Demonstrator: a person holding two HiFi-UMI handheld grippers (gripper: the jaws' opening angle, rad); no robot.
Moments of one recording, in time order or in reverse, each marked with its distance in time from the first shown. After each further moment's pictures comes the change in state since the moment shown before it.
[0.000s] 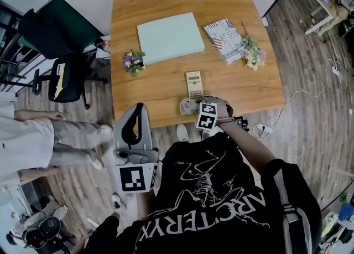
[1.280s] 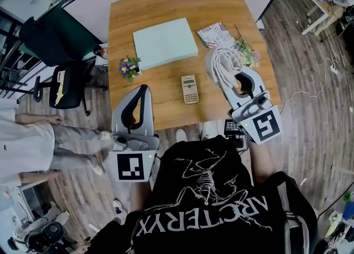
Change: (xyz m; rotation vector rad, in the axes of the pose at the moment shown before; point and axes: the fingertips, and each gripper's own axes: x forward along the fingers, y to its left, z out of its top) left arm 0.041 -0.030 0.041 0.065 -0.060 -0.096; right arm -0.414 -0.112 0.079 0.311 -1.120 -0.731
